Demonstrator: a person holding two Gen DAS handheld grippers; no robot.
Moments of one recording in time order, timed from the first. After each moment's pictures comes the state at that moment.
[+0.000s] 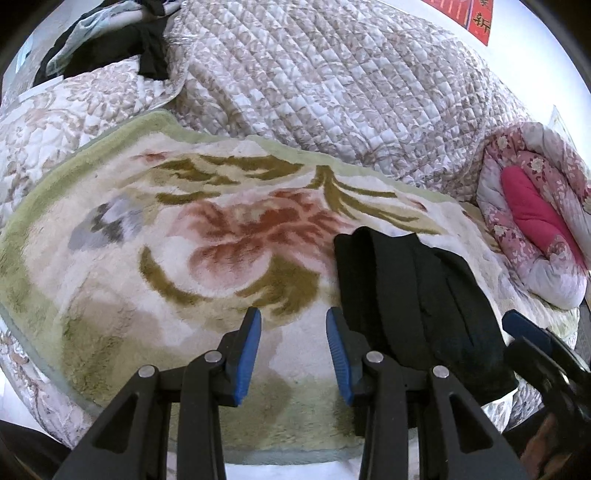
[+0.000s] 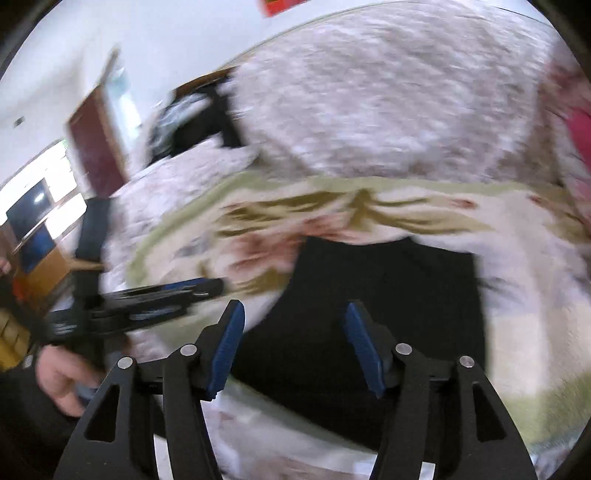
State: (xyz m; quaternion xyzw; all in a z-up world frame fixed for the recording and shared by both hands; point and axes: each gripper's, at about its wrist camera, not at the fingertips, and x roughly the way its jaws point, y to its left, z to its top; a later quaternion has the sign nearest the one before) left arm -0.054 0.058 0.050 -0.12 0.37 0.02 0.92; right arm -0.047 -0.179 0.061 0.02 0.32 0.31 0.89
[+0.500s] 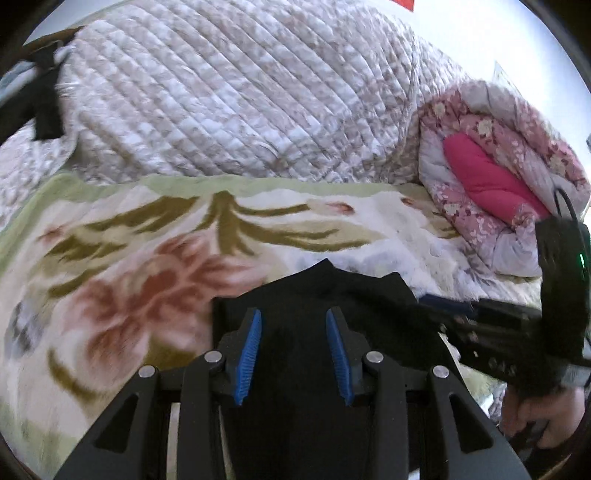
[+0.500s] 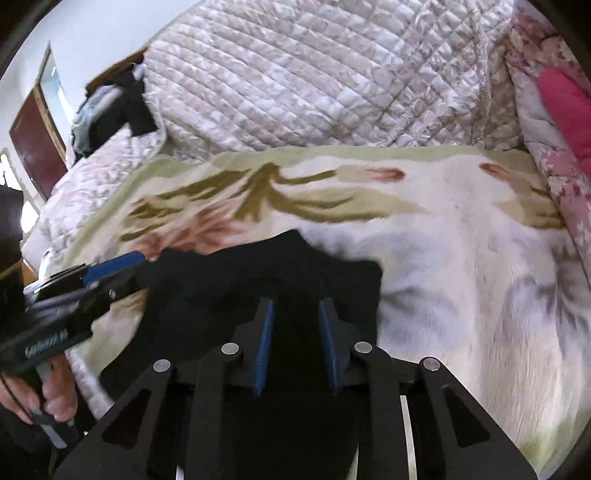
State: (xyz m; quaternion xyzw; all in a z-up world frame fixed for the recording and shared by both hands) left arm 0.025 -0.027 0.077 -0.05 0.37 -0.09 0.93; right arm 0.077 -0.208 0.050 0.00 0.41 0.25 0.88
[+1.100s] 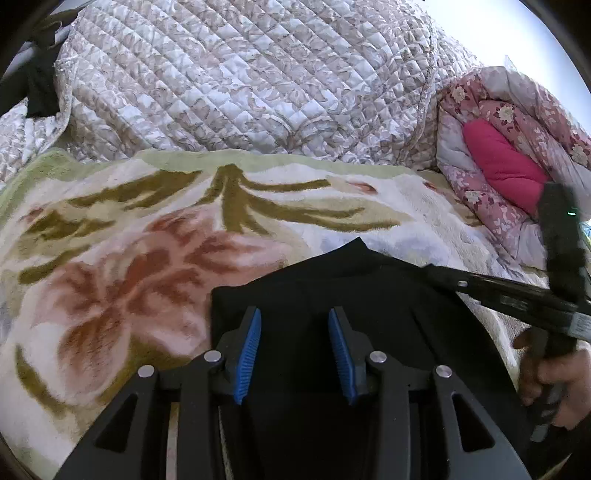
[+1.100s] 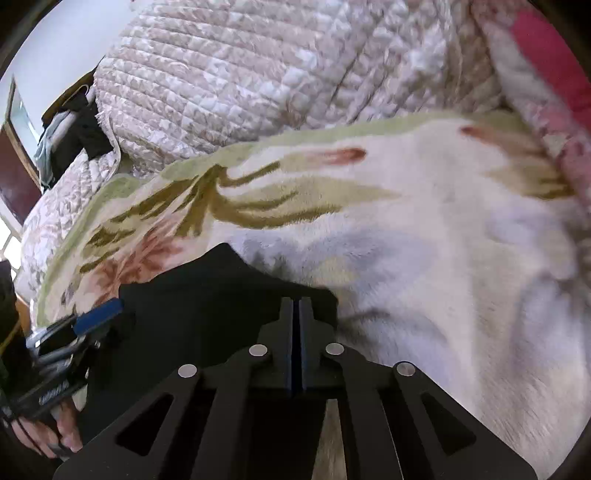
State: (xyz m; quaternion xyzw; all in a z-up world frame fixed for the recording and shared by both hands) left arm 0.040 -0.019 0.038 -0.05 0.37 -0.07 0.92; right arm 0.105 -0.244 0.023 0.05 0.42 0.20 0.88
